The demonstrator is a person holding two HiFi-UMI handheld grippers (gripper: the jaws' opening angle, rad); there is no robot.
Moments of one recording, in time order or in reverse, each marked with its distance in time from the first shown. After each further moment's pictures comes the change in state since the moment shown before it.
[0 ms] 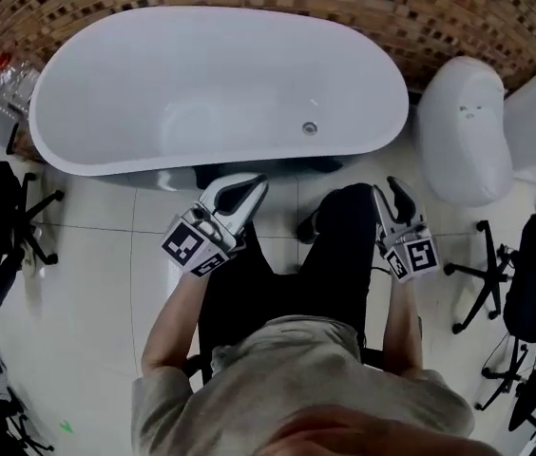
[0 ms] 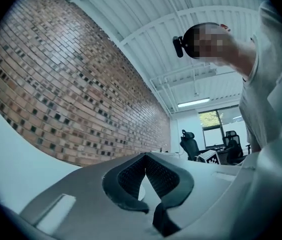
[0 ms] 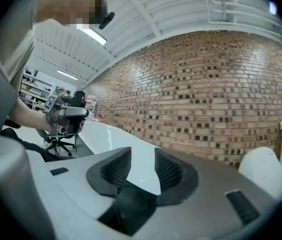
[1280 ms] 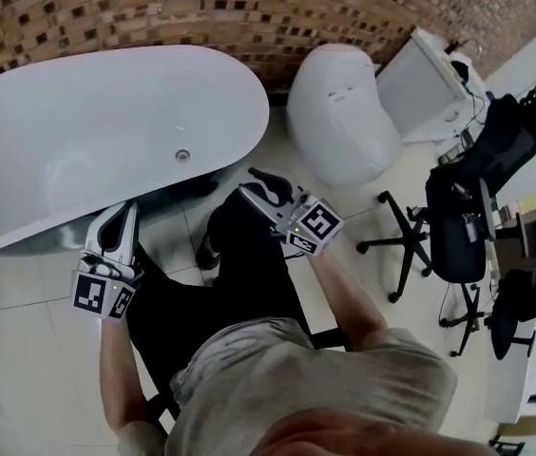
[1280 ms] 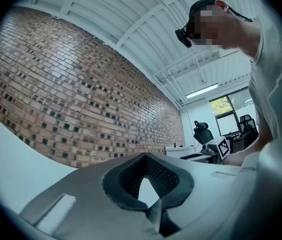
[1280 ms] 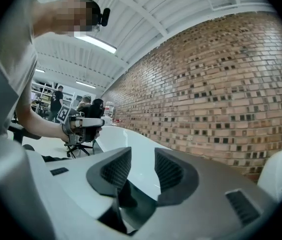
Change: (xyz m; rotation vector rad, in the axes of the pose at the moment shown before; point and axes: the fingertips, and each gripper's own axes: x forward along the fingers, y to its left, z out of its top) left arm 0.026 0.015 0.003 0.129 0.033 0.152; right arm 0.019 -0.006 0.021 0.016 -0.047 0.241
